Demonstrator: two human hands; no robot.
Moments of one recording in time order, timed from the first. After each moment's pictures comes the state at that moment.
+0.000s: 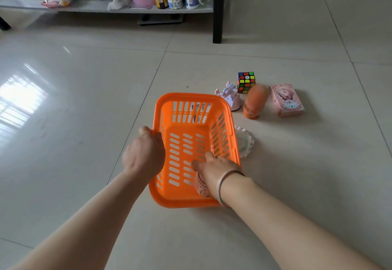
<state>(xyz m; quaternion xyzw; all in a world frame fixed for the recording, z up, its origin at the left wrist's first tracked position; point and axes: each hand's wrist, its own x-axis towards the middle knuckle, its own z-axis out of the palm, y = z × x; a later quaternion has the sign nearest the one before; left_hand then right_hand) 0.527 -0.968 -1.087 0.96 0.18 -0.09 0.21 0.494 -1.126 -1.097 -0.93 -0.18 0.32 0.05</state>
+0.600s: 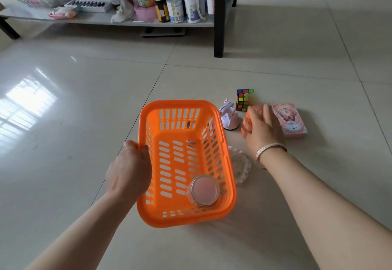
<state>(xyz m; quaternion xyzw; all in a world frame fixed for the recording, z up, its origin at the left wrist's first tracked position) 0.544 -0.981 -1.086 0.94 0.23 -0.05 0.25 0.618 -1.250 -1.139 -0.98 0.09 0.01 0.16</state>
